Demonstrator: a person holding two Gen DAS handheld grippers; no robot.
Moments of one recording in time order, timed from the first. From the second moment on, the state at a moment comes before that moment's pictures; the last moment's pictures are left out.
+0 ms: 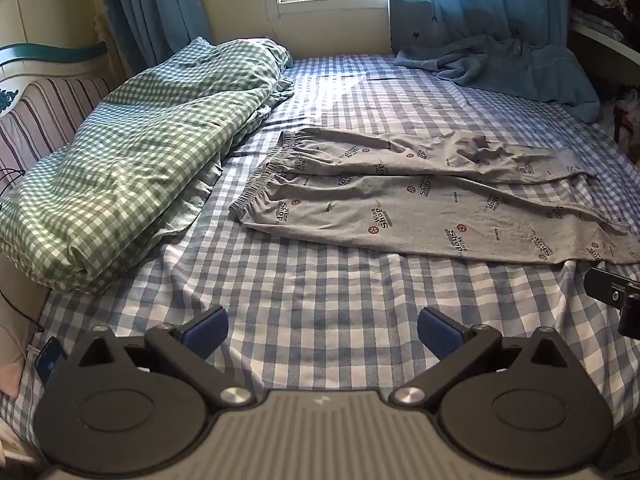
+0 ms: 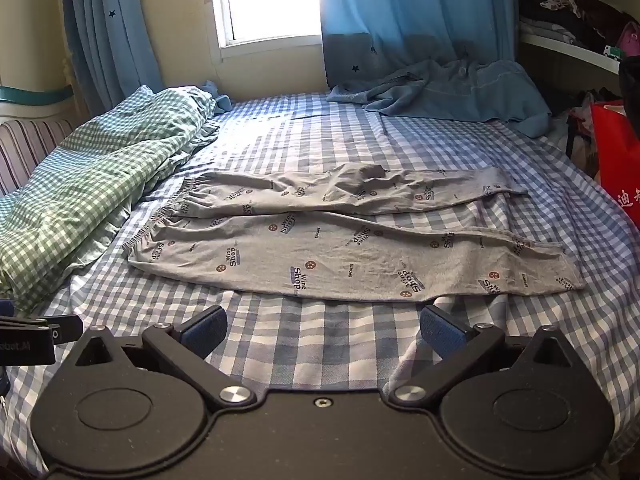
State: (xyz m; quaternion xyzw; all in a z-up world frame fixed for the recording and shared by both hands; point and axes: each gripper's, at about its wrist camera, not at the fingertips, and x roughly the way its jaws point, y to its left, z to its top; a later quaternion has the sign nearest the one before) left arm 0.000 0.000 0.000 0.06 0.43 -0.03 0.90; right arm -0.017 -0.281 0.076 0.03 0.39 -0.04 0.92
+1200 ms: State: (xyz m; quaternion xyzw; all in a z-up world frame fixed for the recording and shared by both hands) left arm 0.004 0.005 -0.015 0.07 0.44 -0.03 0.90; right arm -0.012 -0.281 0.071 0.03 0.40 -0.04 0.92
